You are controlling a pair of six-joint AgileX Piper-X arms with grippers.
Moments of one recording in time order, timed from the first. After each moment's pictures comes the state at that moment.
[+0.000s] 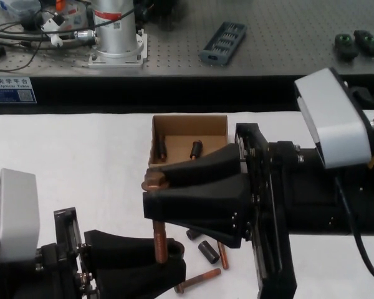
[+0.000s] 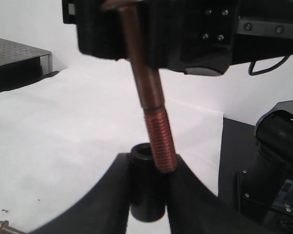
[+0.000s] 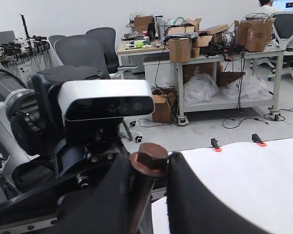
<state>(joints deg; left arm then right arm) -40.4 41.2 -13.6 -39.6 31.9 -5.2 53.2 64.2 -33.3 -26.8 -40.5 6.9</state>
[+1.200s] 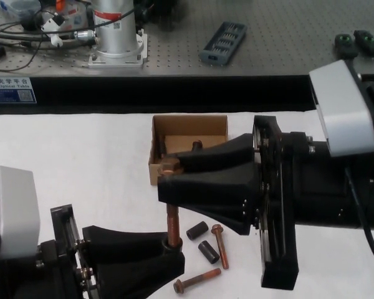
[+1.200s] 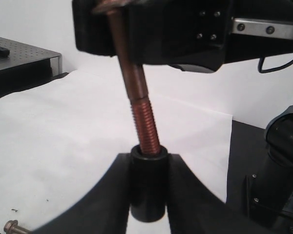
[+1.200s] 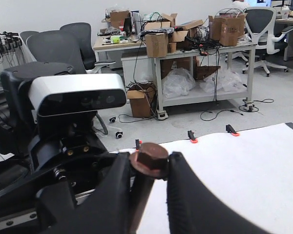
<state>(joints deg) -40.4 41.2 -13.7 -39.9 30.3 -5.2 51.1 62.9 -33.3 -22.5 -38.0 5.5</state>
